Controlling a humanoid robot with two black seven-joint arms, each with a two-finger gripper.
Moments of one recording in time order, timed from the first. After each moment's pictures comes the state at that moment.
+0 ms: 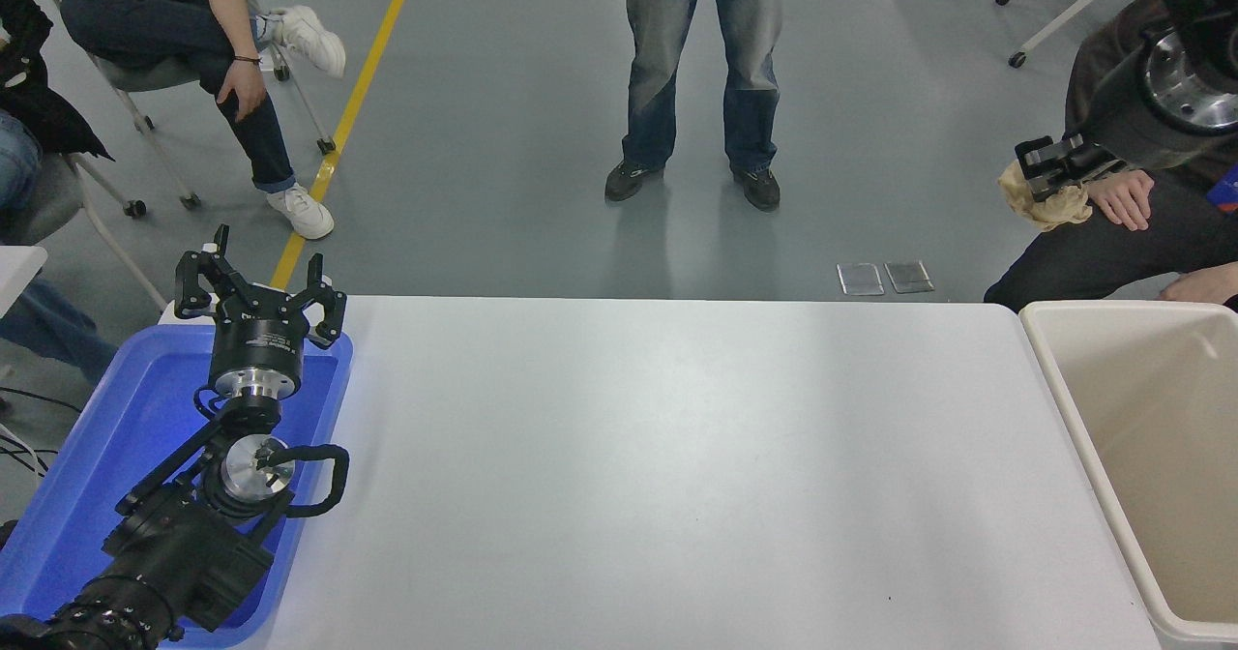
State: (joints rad) left arm -0.54 0.16 -1.09 -0.55 0.03 -0.40 -0.56; right arm 2.20 -0.47 -1.27 1.17 -0.62 0.62 0.06
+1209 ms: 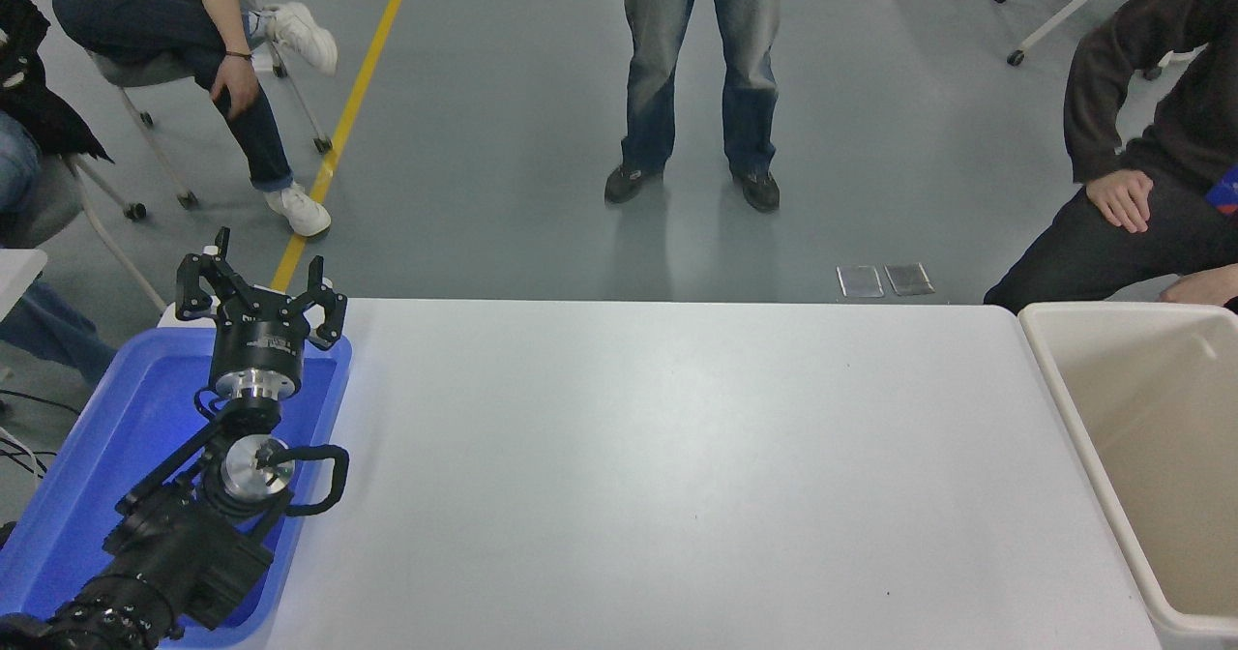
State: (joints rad) left arm -0.54 0.16 -1.09 -0.55 0.03 -0.40 -0.56; right arm 1.07 -0.70 -0.74 0.32 -0.90 0.34 0.16
